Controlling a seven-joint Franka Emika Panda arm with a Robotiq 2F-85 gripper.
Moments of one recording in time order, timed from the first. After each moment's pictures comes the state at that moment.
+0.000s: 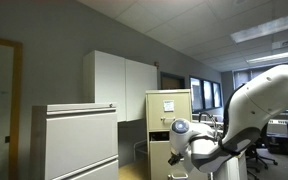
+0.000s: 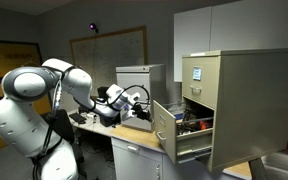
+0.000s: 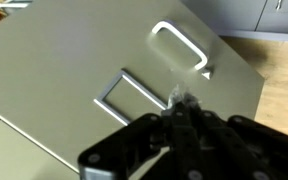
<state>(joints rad) -0.39 -0.37 0.26 -2.54 -0.99 2.62 0.74</state>
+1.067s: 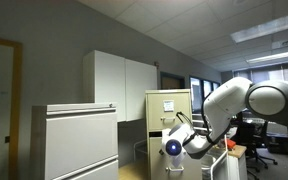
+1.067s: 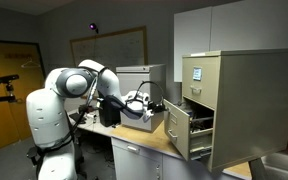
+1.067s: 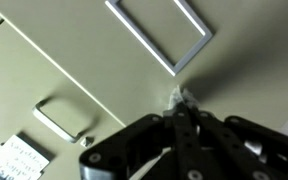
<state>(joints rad) -0.51 0.00 0.35 -2.19 -2.01 2.51 1.48</state>
